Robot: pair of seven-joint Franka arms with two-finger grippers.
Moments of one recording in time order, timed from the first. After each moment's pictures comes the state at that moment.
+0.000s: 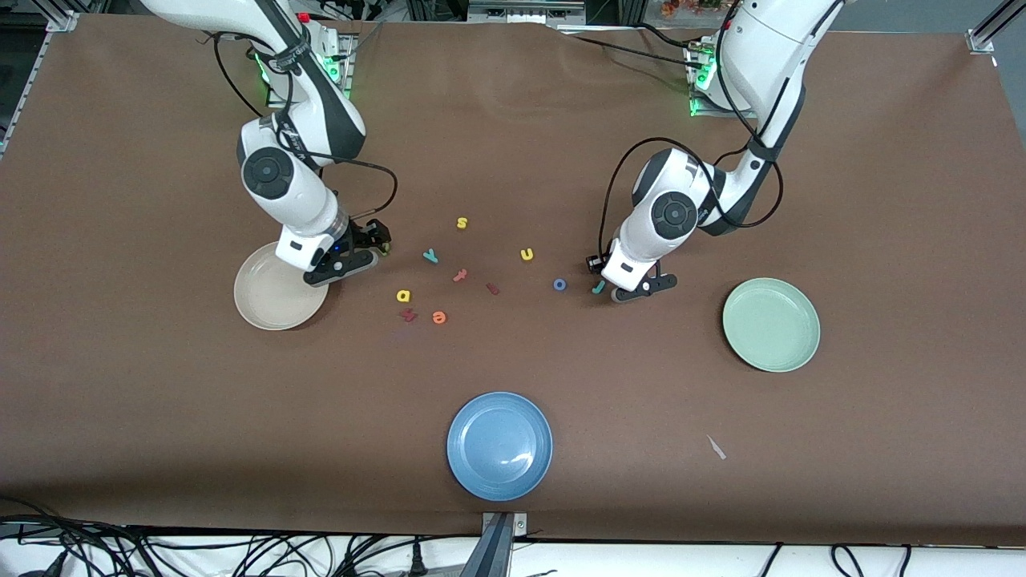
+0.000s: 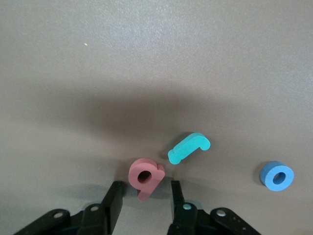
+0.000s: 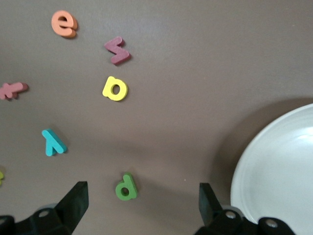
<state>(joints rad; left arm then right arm) -0.35 0.54 -0.18 -2.05 -0.17 2.51 -0.69 0.17 0.29 0.24 -2.22 -0.04 2.49 0.04</state>
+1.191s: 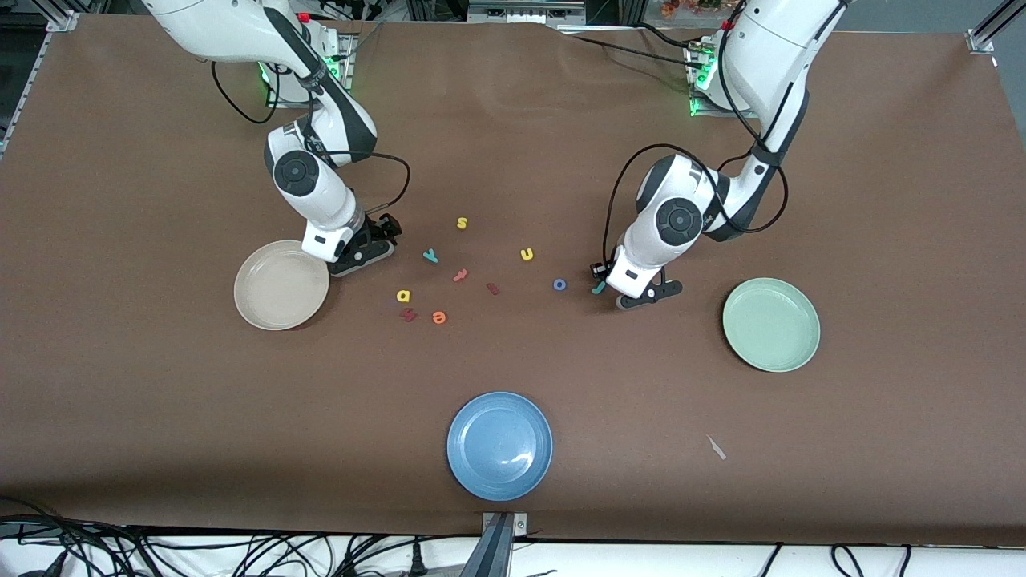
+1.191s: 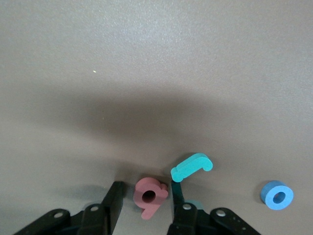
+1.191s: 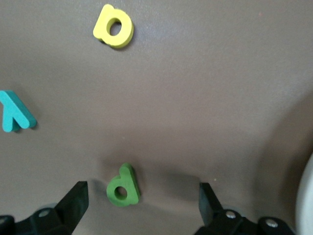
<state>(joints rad) -0.35 0.55 -0.16 -2.02 -0.16 2.50 -0.69 0.17 0.38 0.25 -2.37 -0.06 2.74 0.03</state>
